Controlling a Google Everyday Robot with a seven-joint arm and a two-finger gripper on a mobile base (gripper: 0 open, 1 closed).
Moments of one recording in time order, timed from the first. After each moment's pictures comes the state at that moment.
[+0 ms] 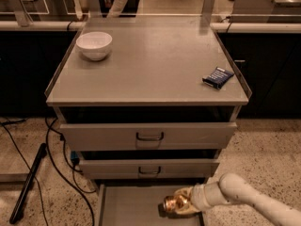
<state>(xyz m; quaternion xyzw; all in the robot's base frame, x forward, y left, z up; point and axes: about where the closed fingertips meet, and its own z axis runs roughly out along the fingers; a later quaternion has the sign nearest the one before) 0.453 -0.138 0.316 -0.67 0.63 0.22 0.32</state>
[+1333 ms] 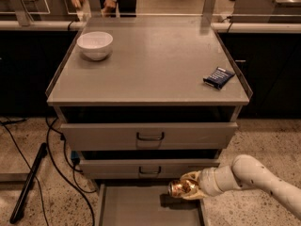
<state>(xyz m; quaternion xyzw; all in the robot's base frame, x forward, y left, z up) 0.466 -0.157 0.434 -0.66 0.64 0.21 0.32</state>
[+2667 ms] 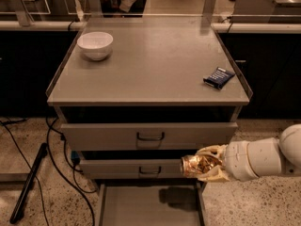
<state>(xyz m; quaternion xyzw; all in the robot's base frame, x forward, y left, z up) 0.426 -0.169 0.686 -0.65 0.66 0.13 0.35</state>
